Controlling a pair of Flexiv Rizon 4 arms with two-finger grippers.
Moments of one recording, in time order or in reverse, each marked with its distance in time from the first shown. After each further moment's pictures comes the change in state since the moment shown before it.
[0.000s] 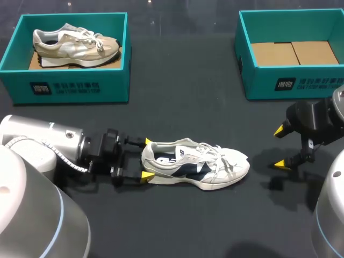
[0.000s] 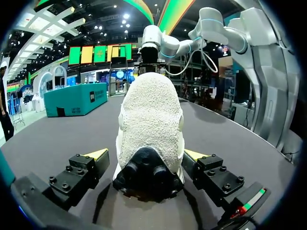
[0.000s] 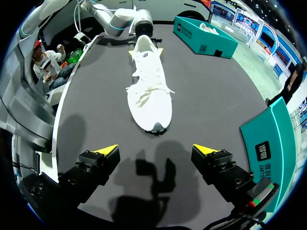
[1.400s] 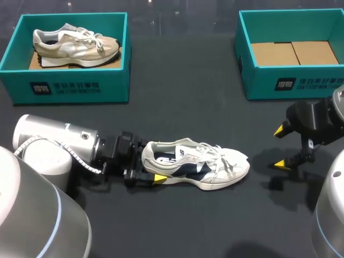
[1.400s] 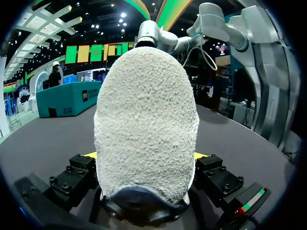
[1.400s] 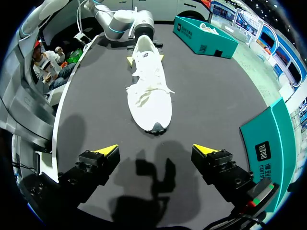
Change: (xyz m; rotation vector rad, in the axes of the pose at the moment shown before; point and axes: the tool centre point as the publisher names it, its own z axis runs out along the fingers) left arm 0.005 -0.002 0.036 -0.010 0.033 0.003; right arm 0.000 0.000 0.000 0.000 0.000 0.000
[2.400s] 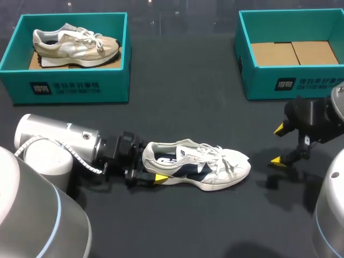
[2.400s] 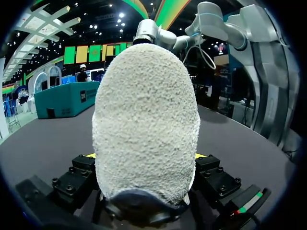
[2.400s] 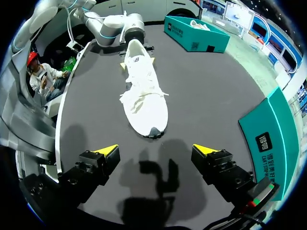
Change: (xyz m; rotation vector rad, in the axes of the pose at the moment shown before) left arm 0.002 0.000 0.003 0.000 0.012 0.010; right arm 0.000 0.012 -0.004 0.009 -0.019 0.126
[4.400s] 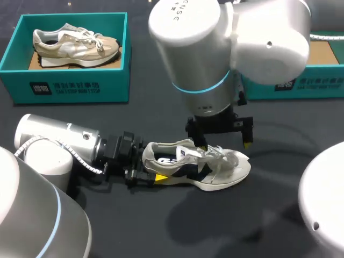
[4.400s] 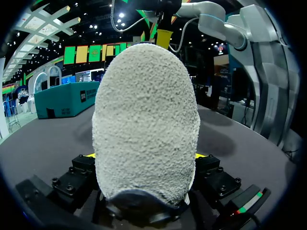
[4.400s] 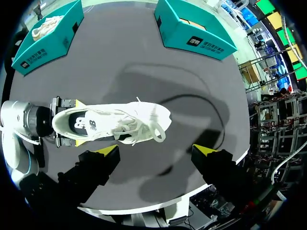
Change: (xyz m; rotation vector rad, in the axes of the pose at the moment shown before) left arm 0.000 0.000 0.000 0.000 0.001 0.000; right arm 0.077 0.138 0.012 0.487 -0.663 1.237
